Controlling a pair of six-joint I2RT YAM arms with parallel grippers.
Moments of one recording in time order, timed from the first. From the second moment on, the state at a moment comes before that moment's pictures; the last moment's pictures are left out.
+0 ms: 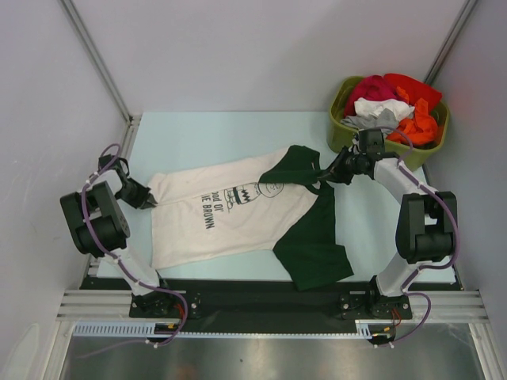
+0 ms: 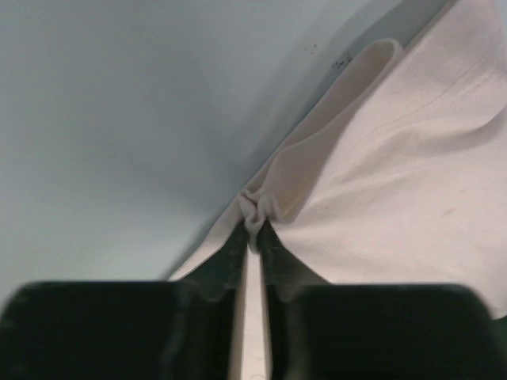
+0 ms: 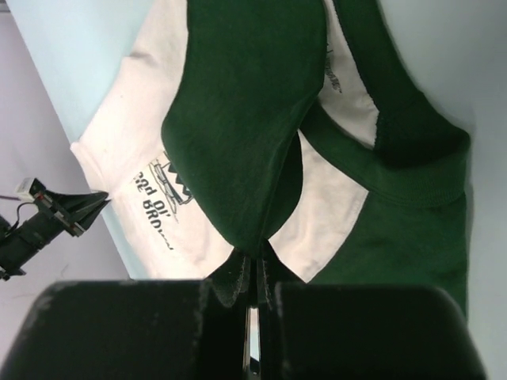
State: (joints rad) left arm 0.42 1.81 1.12 -0.57 0.21 -0.58; right arm 0.07 1.68 1.18 -0.41 -0.52 0.69
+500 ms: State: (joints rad) left arm 0.44 1.79 1.32 -0.58 0.21 -0.53; right arm 0.08 1.72 1.30 -0.61 -0.43 0.46
